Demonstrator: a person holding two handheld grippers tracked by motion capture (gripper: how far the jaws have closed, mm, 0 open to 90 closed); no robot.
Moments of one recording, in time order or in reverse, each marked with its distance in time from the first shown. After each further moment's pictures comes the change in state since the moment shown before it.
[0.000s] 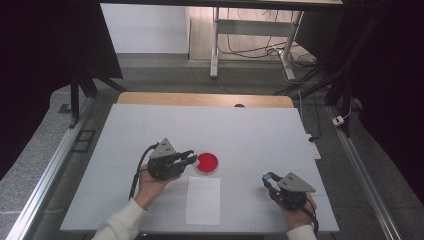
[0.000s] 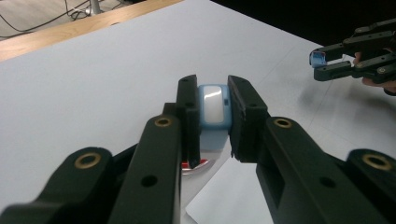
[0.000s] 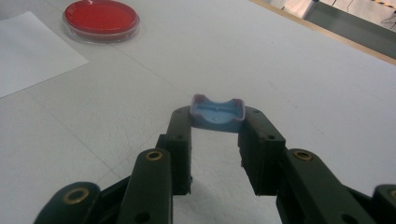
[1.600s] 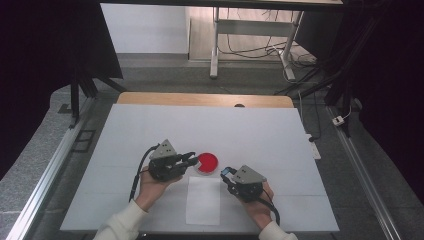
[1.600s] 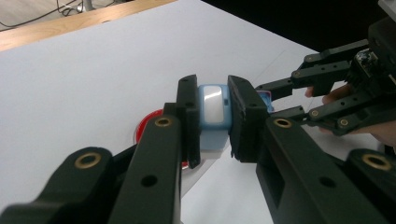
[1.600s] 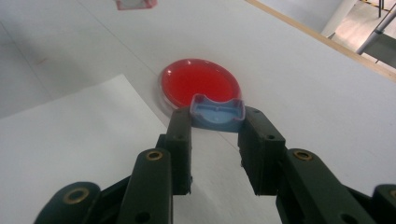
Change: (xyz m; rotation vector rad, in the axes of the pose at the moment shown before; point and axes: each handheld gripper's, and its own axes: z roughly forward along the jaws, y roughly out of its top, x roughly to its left) left arm -0.003 -0.001 0.000 -0.004 -0.031 -0.028; right arm 0.074 0.055 0.063 -0.035 0.149 -0.099
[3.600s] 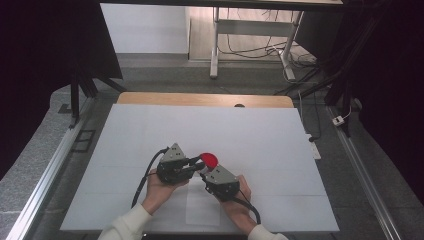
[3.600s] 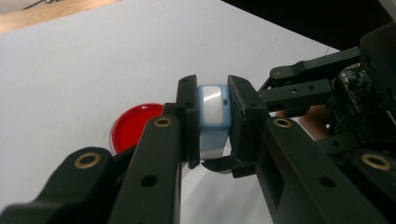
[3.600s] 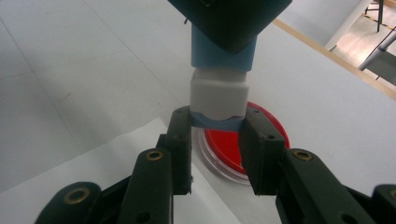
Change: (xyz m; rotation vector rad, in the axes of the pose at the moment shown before) left arm -0.014 -0.002 0.017 0.042 -0.022 0.013; right arm 0.045 0.033 0.037 0.003 -0.004 -0.062
